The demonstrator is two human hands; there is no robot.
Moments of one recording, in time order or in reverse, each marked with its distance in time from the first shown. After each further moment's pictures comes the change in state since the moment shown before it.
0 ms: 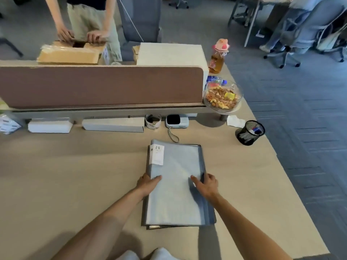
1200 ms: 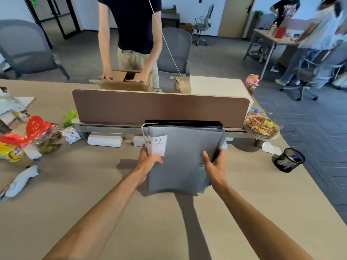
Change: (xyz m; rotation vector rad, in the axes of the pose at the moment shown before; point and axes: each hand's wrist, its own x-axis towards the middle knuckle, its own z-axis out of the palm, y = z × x) left_hand -0.079 0.043 -0.220 -0.513 0.146 0.503; right_hand -0.090 -0.225 0.034 0.768 0.219 -0.511
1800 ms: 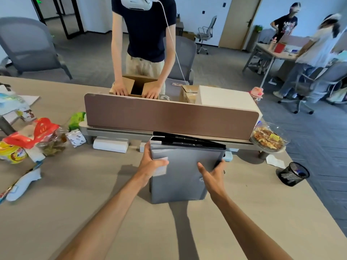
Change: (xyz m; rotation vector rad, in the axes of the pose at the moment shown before) left_hand 0.008 0.012 -0.044 -0.147 -0.100 0.134; right_hand -0.002 0.002 0.050 -0.027 0.004 -0.007
